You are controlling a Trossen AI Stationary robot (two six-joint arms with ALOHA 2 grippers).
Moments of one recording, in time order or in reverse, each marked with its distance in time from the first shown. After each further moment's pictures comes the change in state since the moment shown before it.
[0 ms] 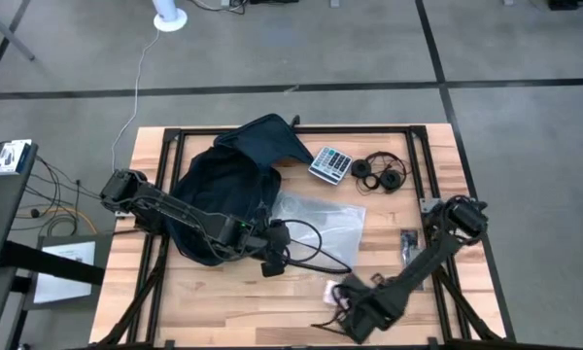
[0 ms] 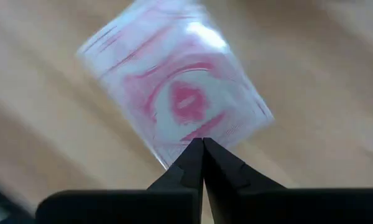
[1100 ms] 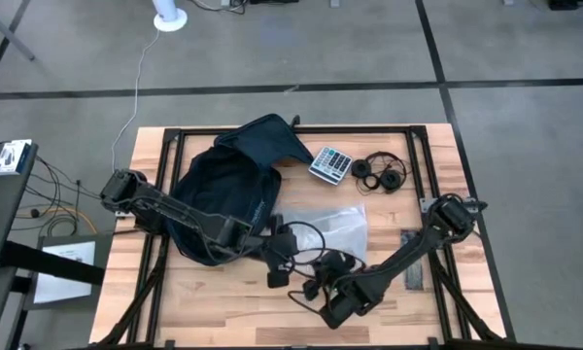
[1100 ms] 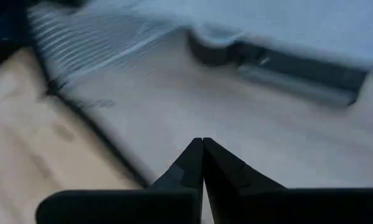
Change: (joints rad) left arm -0.020 -0.001 0.016 0.212 0.159 0.047; right arm -0.157 0.069 -0.004 0.293 0.720 -0.086
